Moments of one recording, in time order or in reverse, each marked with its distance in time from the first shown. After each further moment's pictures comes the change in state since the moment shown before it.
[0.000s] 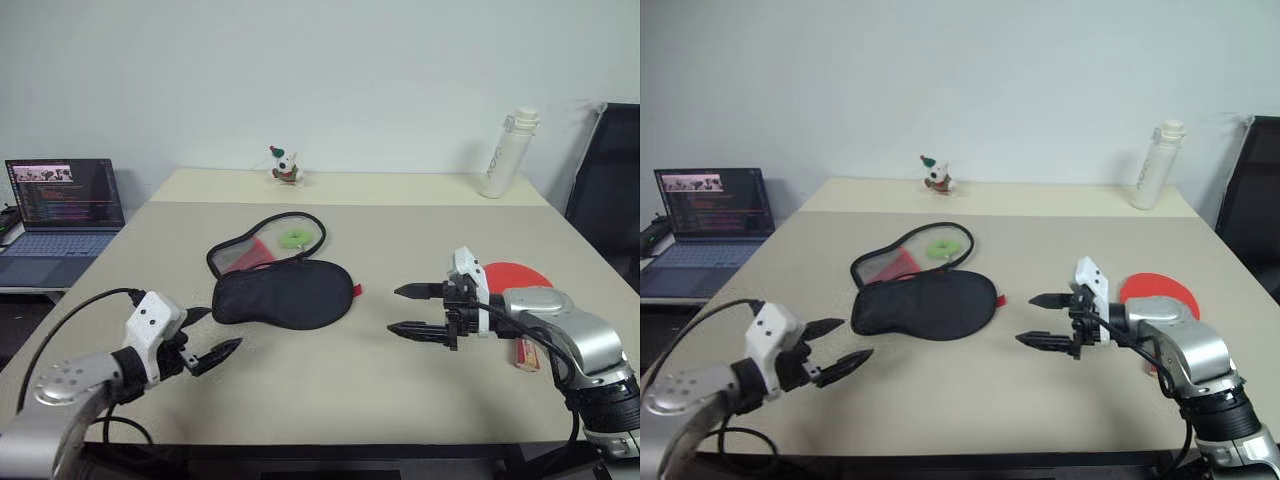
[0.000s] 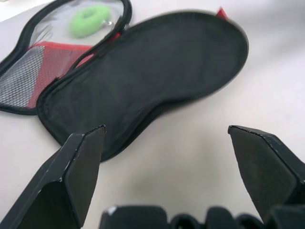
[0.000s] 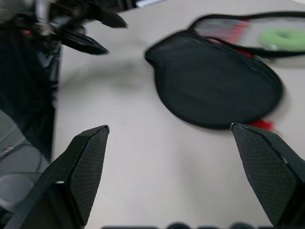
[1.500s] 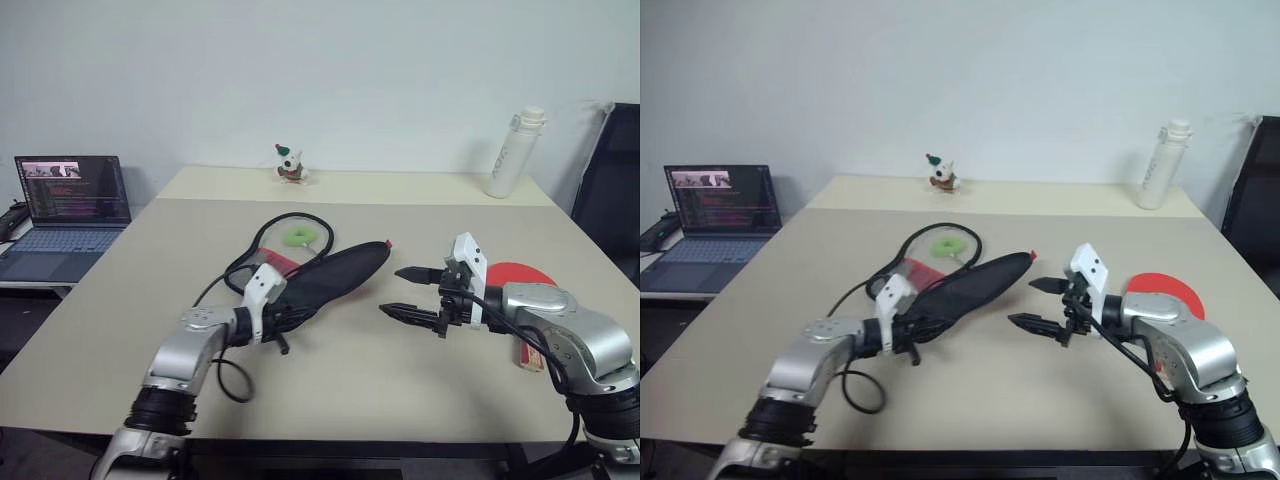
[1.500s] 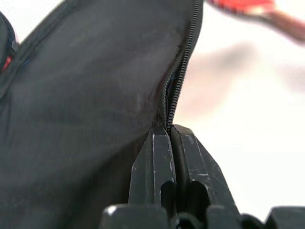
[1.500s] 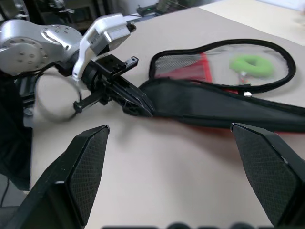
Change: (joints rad) left arm -0.583 -0.404 -0.371 0.342 0.164 0.203 -0.064; right arm 0.006 -0.011 -0.038 -0.084 0.066 0.042 -0.217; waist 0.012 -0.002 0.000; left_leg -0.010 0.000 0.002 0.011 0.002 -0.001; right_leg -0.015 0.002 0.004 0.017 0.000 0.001
